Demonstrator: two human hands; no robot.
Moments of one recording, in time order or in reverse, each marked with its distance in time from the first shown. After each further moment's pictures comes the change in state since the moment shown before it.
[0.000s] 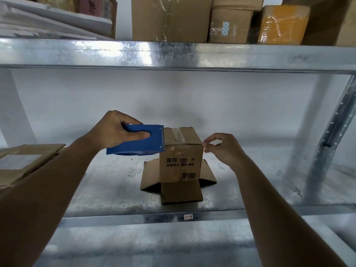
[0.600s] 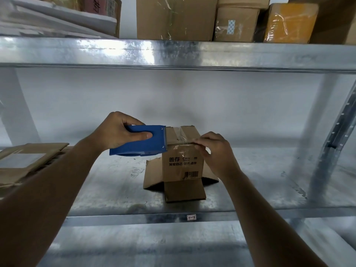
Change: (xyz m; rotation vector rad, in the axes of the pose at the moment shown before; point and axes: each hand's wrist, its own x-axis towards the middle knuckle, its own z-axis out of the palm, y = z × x) left_hand -0.002 -0.005 0.003 -0.009 0.026 -0.030; right_hand -0.003 0.013 0.040 -0.268 0.243 -0.714
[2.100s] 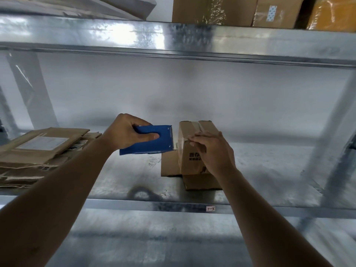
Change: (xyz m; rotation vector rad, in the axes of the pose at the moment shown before) left_hand -0.043 -0.038 -0.009 -0.007 0.053 -0.052; right_hand 0.003 -0.058 0.050 -0.108 -0.087 0.138
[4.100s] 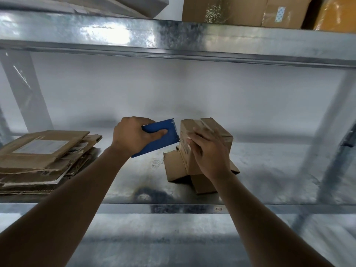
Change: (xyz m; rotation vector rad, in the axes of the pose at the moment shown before) left_hand -0.001 0.001 0.017 0.341 0.290 -0.092; right_hand 0.000 -0.031 0.020 -0.107 0.170 -0.079
